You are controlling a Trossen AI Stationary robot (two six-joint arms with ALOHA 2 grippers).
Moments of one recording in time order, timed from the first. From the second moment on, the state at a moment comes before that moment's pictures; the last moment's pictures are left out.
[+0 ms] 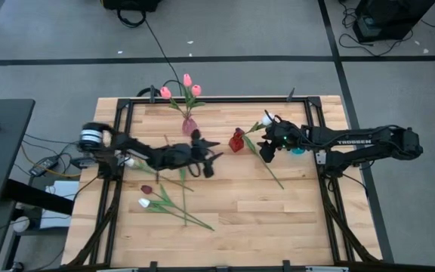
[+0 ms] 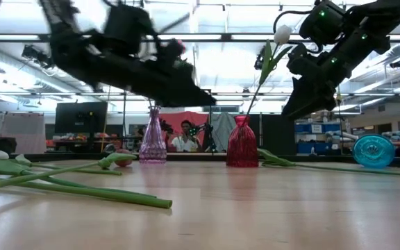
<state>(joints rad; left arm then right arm) 0.03 1.75 0.65 0.92 -0.37 0.08 -0.26 1.09 0.55 -0.23 0.16 0.37</state>
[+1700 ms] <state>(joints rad) 0.21 2.10 1.05 0.86 -0.31 0.00 -0.24 1.03 0.55 -0.29 0.12 0.40</state>
